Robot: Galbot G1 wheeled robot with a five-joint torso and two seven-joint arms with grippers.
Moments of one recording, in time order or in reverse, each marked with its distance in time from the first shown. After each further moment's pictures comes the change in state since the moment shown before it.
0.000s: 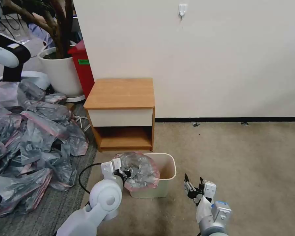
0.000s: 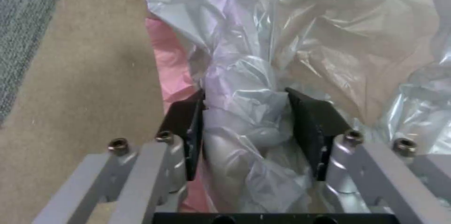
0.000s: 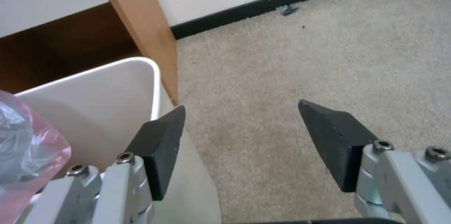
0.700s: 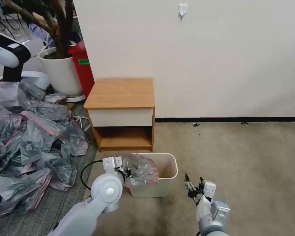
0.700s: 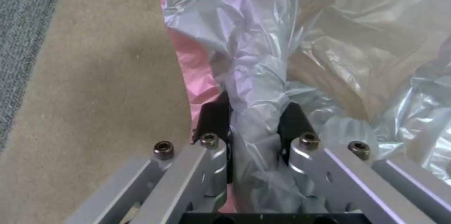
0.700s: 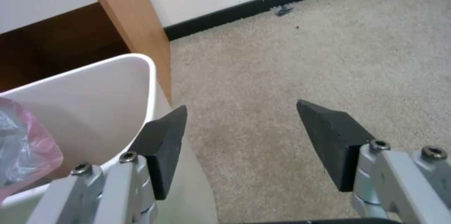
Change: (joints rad) left arm -0.091 0.022 0.045 0.032 -0.117 0.042 -0.097; right arm 0.012 0.012 0.011 -0.026 -0.001 0.008 0.000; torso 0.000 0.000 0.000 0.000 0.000
